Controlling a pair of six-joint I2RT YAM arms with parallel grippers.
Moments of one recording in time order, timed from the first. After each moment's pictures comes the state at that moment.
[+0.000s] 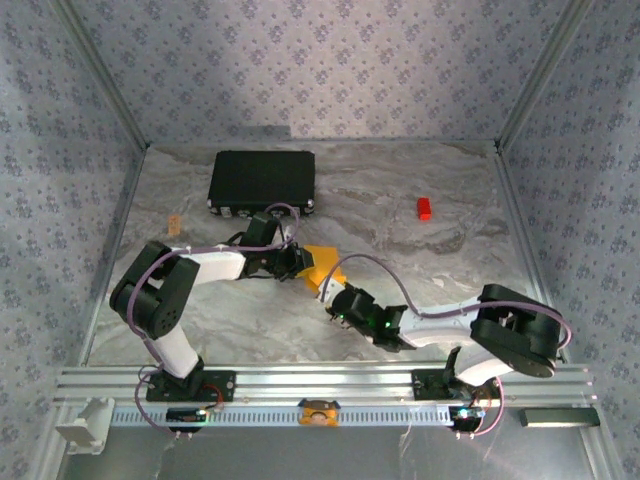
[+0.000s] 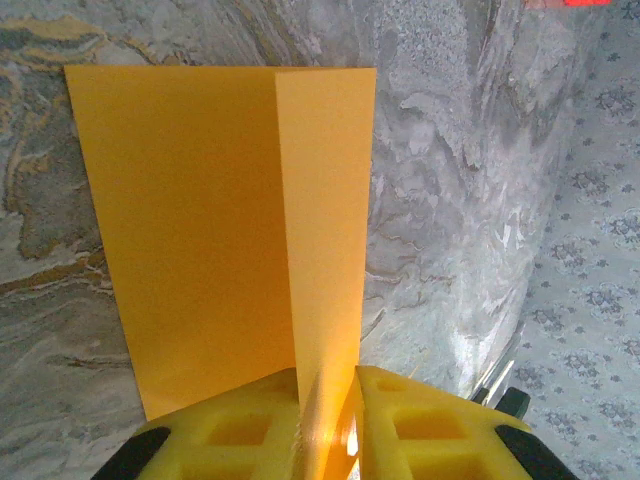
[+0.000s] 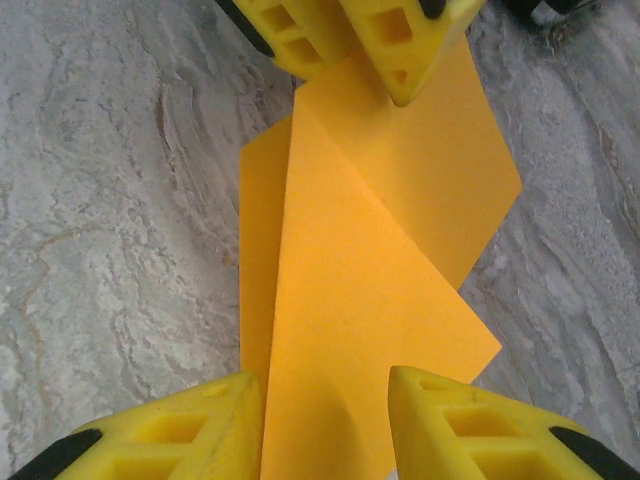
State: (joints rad) left arm -0.54 1.70 0.78 0.08 0.63 -0.96; right arm 1.15 1.45 0.46 0.26 0.47 -0.11
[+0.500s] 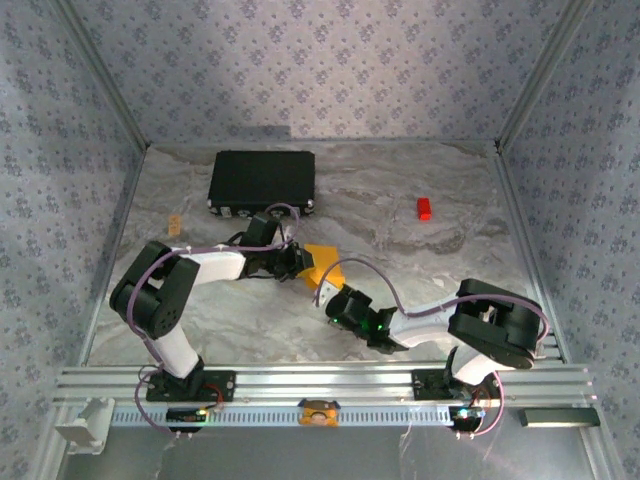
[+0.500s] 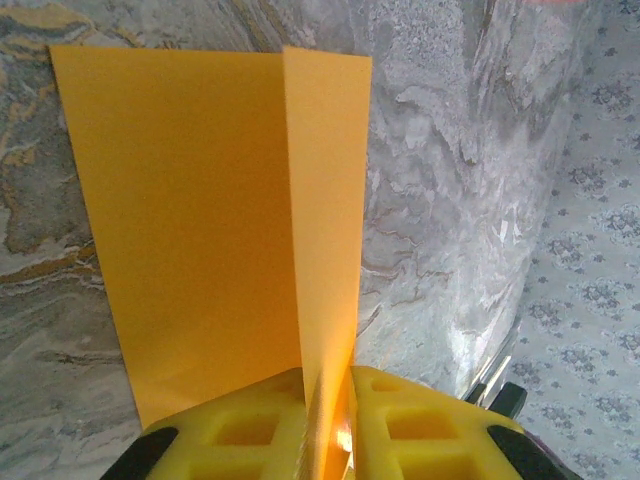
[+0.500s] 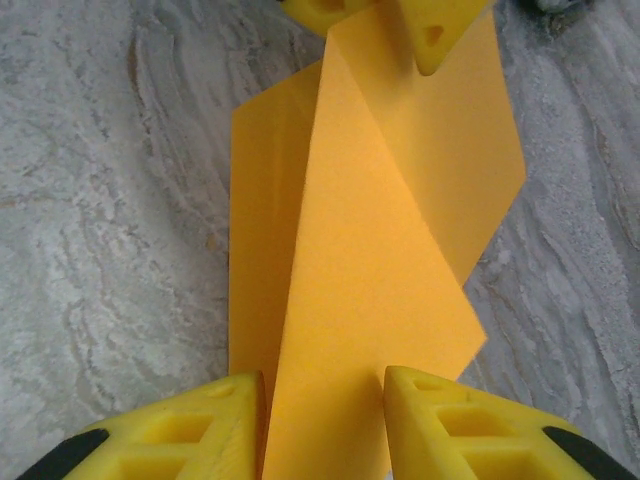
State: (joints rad) left arm -0.55 1.70 0.78 0.08 0.64 -0.96; right arm 1.16 1.55 0.47 0.31 0.55 -0.14
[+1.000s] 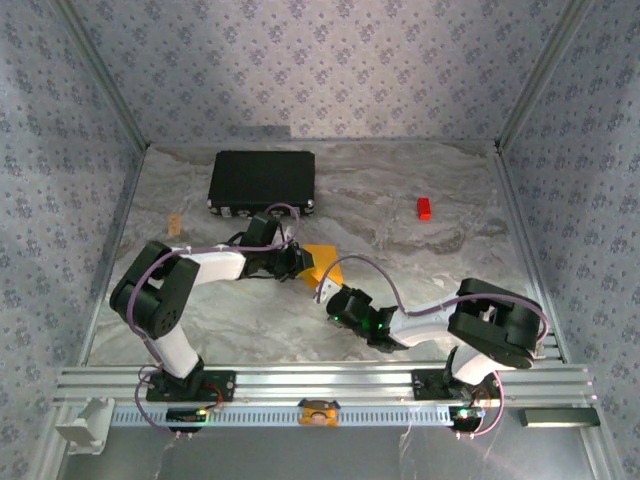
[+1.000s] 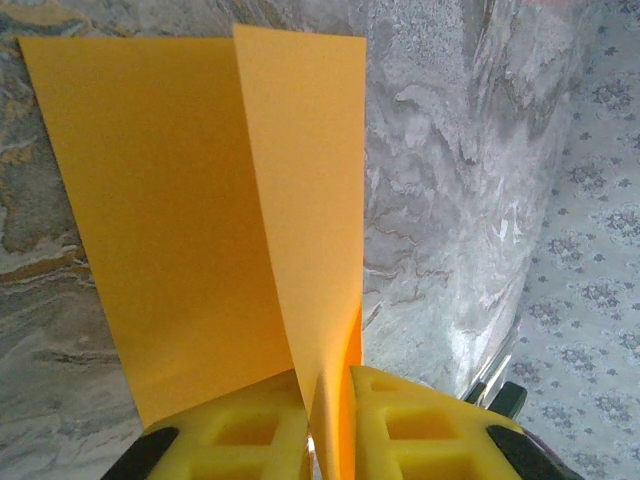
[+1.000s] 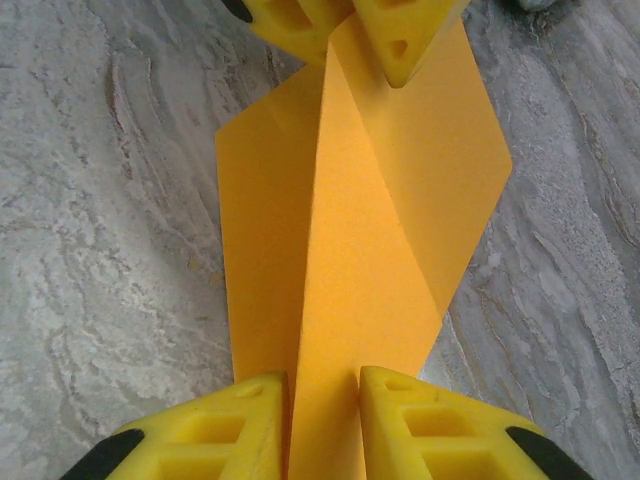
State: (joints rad) left arm -0.55 1.70 0.78 0.08 0.64 -0.96; right arm 1.15 1.55 0.47 0.33 0.54 -0.11
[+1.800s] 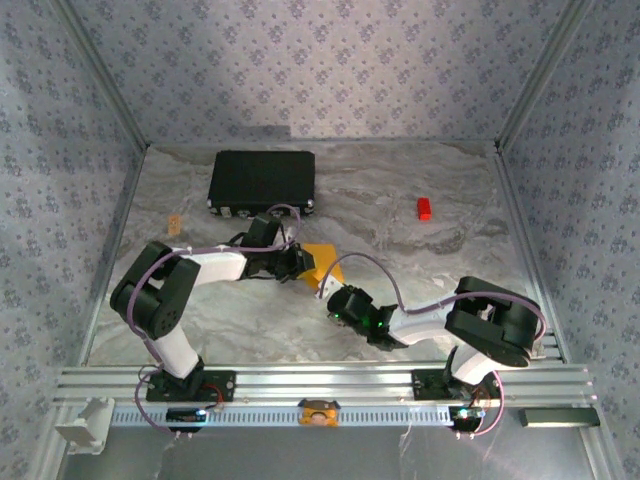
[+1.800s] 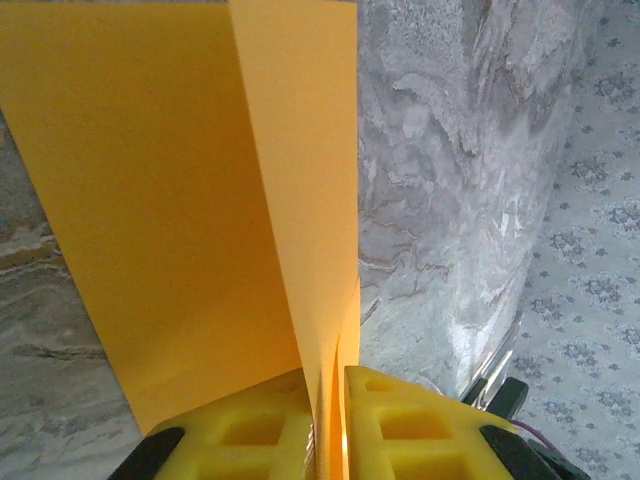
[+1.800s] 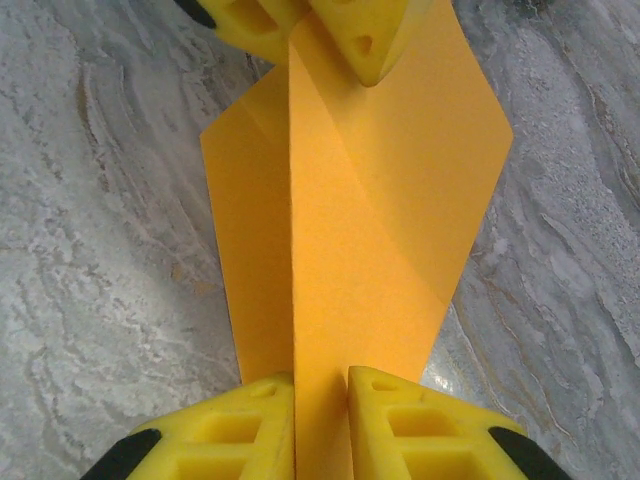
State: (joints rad) left arm -0.56 1.70 0.78 0.08 0.64 -0.96; right arm 1.13 1.57 0.47 0.35 0.52 -0.04
